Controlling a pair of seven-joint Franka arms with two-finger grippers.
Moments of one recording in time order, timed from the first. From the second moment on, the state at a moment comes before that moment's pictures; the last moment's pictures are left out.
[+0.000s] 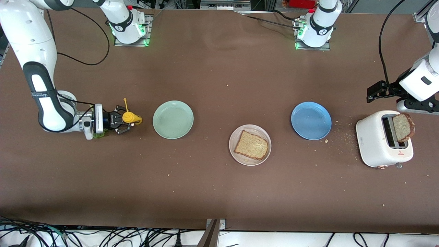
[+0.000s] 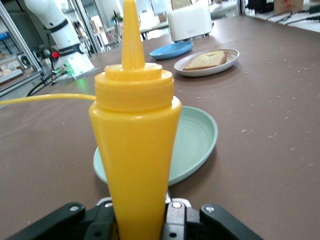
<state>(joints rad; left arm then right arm) 0.15 0.07 -0.16 -1.64 0.04 1.68 0.09 -0.11 0.69 -0.03 -1.81 1.05 1.72 -2.24</state>
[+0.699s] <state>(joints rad) 0.15 0.07 -0.15 -1.64 0.04 1.68 0.09 0.22 0.59 -0.02 -1.53 0.67 1.94 -1.45</state>
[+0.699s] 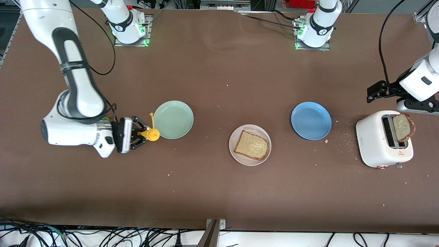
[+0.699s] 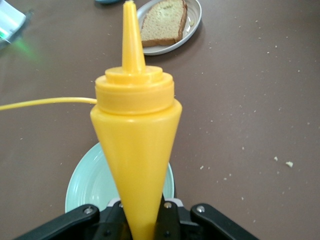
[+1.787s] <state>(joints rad) 0.15 0.07 -0.15 -1.64 0.04 1.68 0.09 0.75 0.79 -0.03 -1.32 -0.24 2.18 -0.62</state>
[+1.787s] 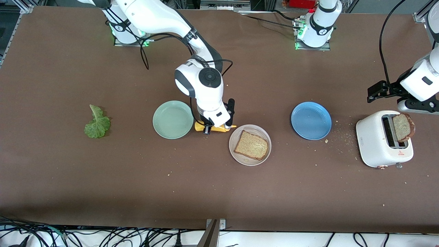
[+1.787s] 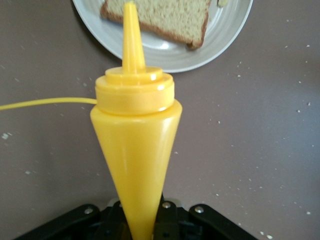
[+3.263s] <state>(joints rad) 0.15 0.07 -0.15 -1.64 0.04 1.68 0.09 0.75 0.95 -0.13 -1.02 -0.18 2.04 -0.71</state>
